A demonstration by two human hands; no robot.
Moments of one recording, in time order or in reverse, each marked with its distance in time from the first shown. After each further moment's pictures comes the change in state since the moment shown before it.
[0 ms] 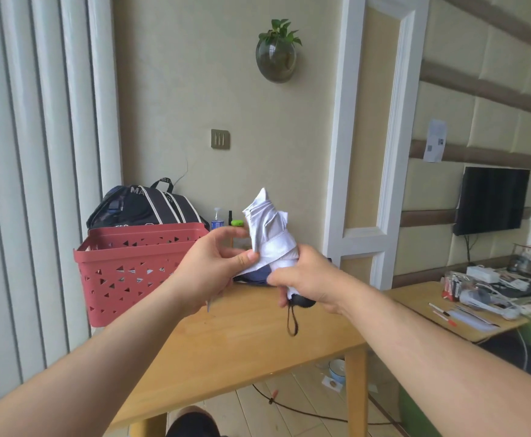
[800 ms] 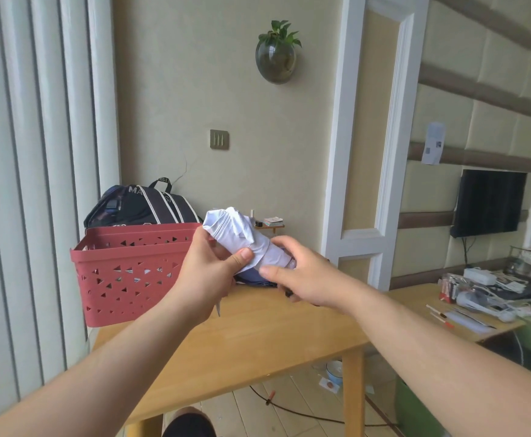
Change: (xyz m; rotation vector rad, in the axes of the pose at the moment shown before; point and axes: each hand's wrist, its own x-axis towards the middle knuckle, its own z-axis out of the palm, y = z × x) left_hand -0.003 -0.010 0.018 -0.223 0.256 0.063; right_hand -0.007 -0.005 -0.006 -0.132 0.001 -0.094
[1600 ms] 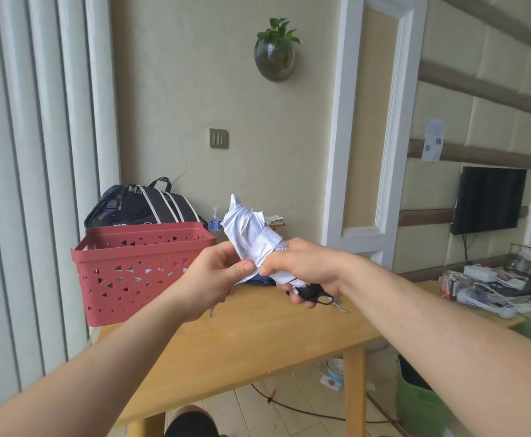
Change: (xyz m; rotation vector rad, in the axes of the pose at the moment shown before) left_hand 0.005 -0.007 -0.014 0.116 -0.419 -0.017; right_hand 0.008 -0.031 -0.010 0.023 -0.244 0.300
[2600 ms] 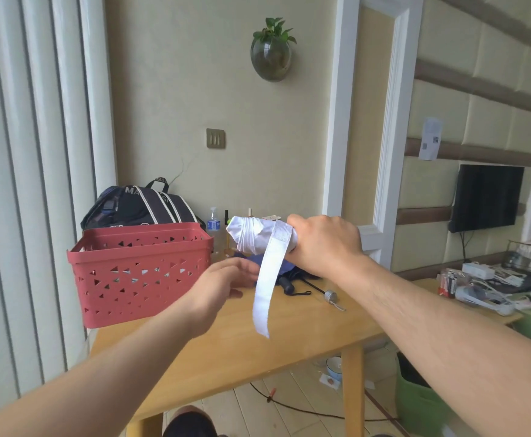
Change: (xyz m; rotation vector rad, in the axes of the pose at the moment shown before) left_hand 0.003 -0.012 0.024 -0.054 0.140 -0.317; right_hand 0.024 0.026 -0.030 -1.083 0.807 -0.273
